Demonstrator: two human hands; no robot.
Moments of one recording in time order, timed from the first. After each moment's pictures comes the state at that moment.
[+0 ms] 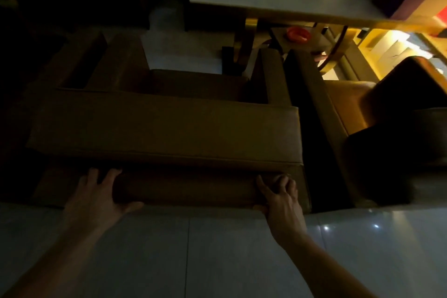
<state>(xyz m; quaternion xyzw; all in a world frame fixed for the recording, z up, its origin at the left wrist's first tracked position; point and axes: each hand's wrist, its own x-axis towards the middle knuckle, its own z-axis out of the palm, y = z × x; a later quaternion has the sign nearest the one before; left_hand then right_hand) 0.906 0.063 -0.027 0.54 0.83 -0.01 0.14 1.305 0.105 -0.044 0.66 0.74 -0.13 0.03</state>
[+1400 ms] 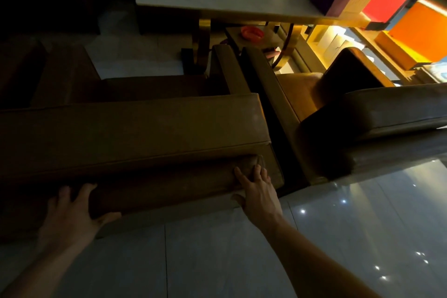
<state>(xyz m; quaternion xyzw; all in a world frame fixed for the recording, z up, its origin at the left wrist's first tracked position) 0.945 0.069 -0.034 0.54 0.82 -0.01 0.19 1.338 0.101 -0.025 0.68 0.72 -0.15 0.04</state>
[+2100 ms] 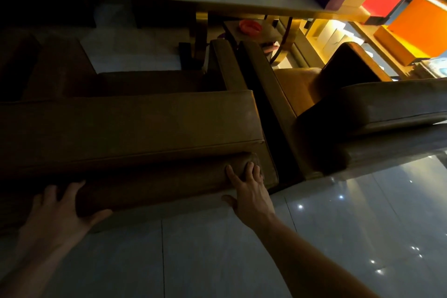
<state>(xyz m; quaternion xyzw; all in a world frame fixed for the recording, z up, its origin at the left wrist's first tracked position) 0.943 0.056 -0.036 0.53 0.83 -0.01 0.15 1.338 0.091 -0.028 0.65 0.74 -0.16 0.05</state>
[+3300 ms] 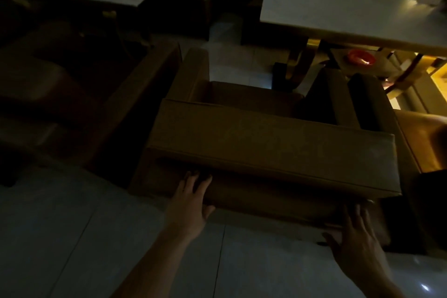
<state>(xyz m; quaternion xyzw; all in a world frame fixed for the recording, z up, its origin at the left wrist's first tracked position) 0.927 0.026 -0.041 0.59 0.78 0.08 0.19 1.307 0.088 -0.032 0.69 0.71 -0.11 0.05</state>
